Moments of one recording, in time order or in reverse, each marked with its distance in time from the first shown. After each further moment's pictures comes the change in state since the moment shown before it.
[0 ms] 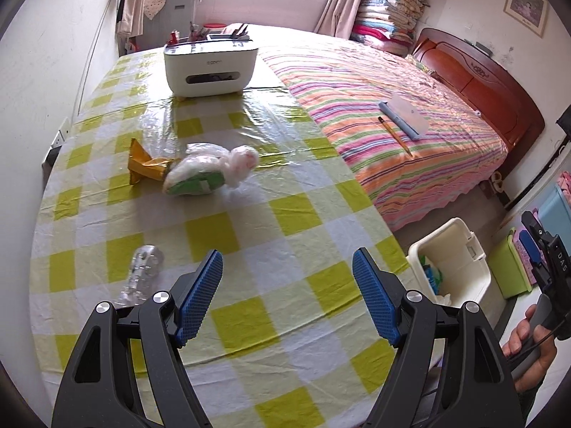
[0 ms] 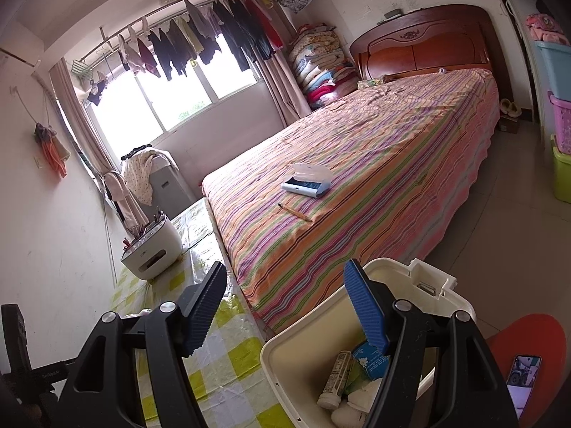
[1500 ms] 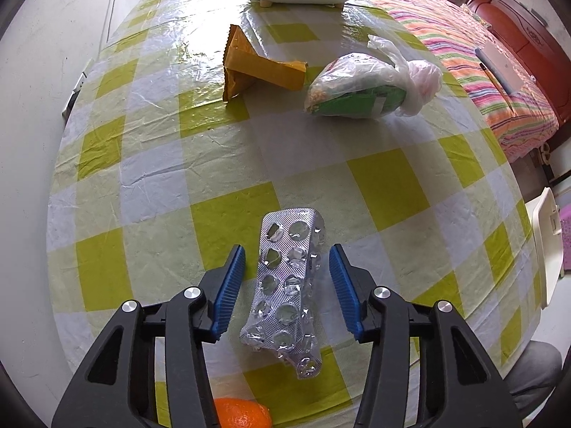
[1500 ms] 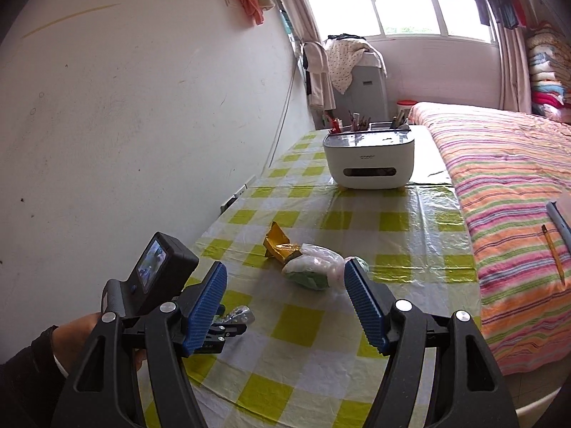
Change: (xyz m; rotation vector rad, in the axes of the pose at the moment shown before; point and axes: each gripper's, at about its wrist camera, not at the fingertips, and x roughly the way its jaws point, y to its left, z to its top) left arm 0.087 0.129 -0.020 -0.021 0.286 0.139; right arm 0.115 0.271 -0.060 -0.601 0.415 0.667
